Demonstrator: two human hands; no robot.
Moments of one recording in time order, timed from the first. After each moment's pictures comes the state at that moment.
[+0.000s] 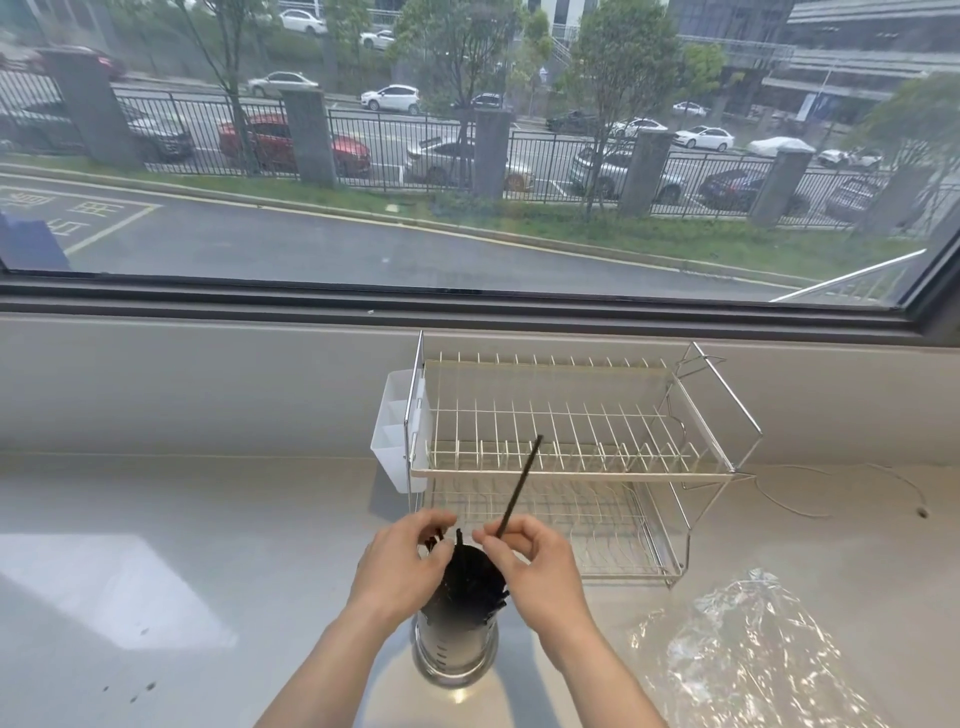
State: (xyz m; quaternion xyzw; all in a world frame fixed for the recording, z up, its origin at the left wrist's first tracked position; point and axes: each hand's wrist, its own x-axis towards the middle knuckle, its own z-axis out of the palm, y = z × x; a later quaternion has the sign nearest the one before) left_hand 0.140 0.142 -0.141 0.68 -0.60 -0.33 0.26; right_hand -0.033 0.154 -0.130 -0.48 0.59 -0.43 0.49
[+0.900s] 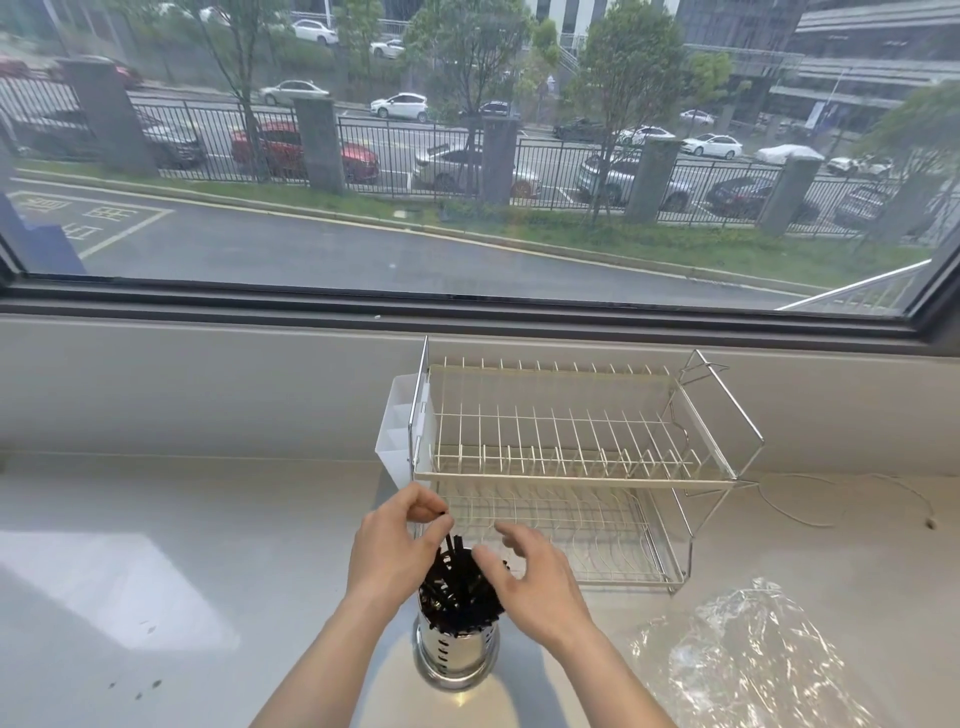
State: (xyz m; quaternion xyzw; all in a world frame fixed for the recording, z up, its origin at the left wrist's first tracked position) left_hand 0.143 0.136 -0.125 0.68 -0.56 -0.28 0.37; right_hand -0.043 0.152 -0.141 -0.63 0.64 -0.24 0.36
